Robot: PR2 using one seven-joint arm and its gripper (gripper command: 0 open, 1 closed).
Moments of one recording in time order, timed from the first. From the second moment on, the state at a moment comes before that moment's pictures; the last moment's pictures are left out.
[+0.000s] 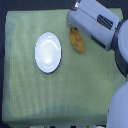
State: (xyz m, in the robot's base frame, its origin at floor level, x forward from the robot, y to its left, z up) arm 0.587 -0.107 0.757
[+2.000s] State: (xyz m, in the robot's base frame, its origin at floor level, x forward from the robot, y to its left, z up) arm 0.505 0.116 0.806
